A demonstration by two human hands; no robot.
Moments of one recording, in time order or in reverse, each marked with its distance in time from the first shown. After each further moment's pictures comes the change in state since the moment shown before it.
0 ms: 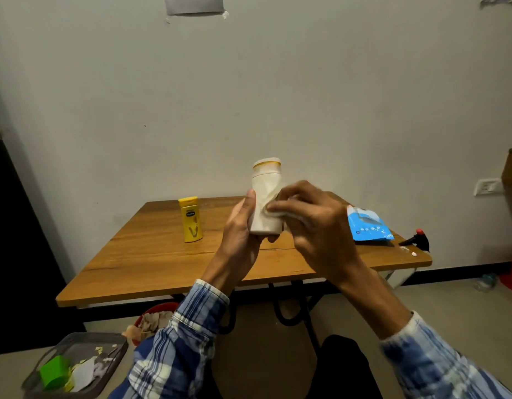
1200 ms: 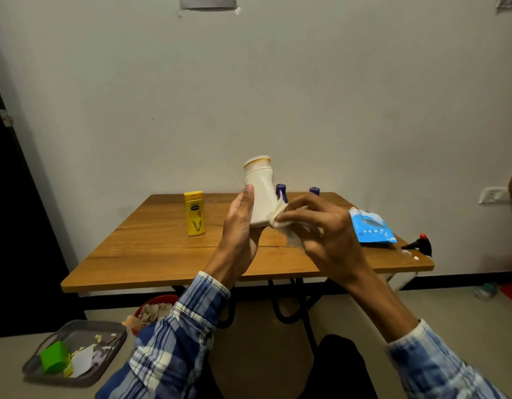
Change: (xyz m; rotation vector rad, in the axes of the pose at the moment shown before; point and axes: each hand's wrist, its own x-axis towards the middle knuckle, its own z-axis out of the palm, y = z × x) left_hand 0.003 0.002 -0.003 -0.153 0.177 0.012; right_hand -0.013 0.009 0.000 0.087 -0.076 0.049
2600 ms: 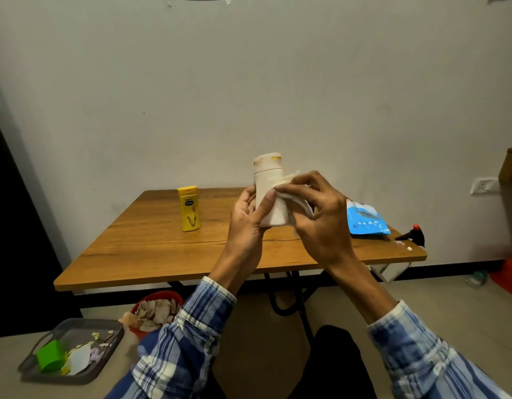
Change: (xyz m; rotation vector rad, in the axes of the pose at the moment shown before) left_hand -0.005 -0.020 0.003 0.086 -0.051 0.044; right_hand 0.008 0.002 0.013 0.102 0.175 0.174
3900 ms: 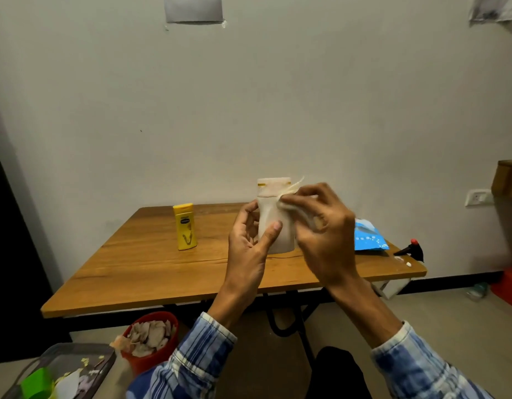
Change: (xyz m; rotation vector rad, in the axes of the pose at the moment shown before) left_hand -0.012 -0.003 0.003 0.318 -0.010 0.241; right_hand 0.007 -0.009 -0.009 -0.133 0.144 -0.043
